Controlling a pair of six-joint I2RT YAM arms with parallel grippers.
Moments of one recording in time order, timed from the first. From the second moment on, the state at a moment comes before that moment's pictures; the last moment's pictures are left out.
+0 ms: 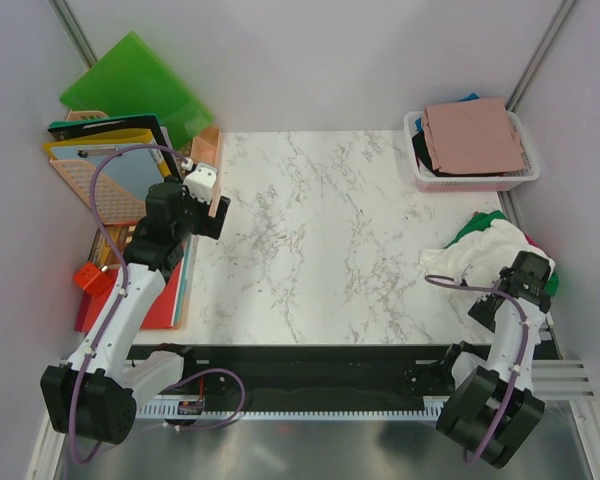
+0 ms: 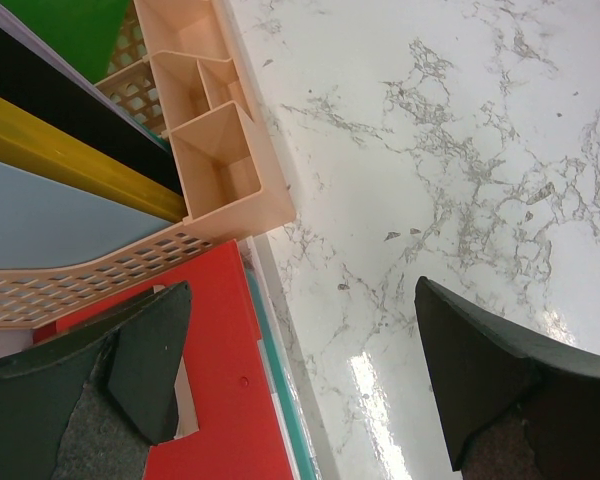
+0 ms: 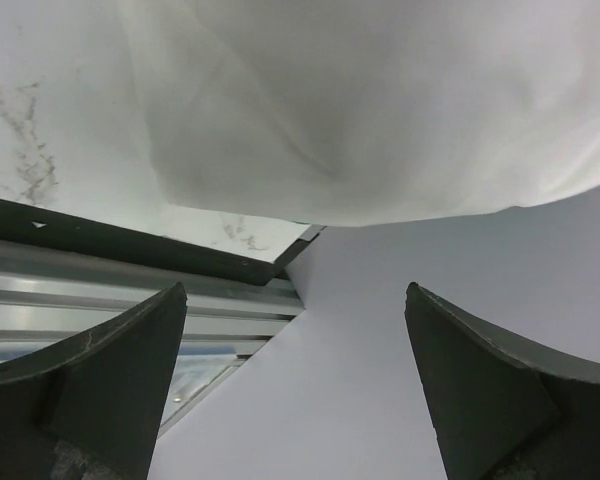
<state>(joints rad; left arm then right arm) -0.17 1.04 0.90 -0.31 -0.02 0.31 -0.59 0.89 0.55 -0.81 0.15 -1.41</state>
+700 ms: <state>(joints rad) -0.17 1.04 0.90 -0.31 -0.02 0.31 -0.53 1.32 0.60 -0.53 0.23 -1.31</state>
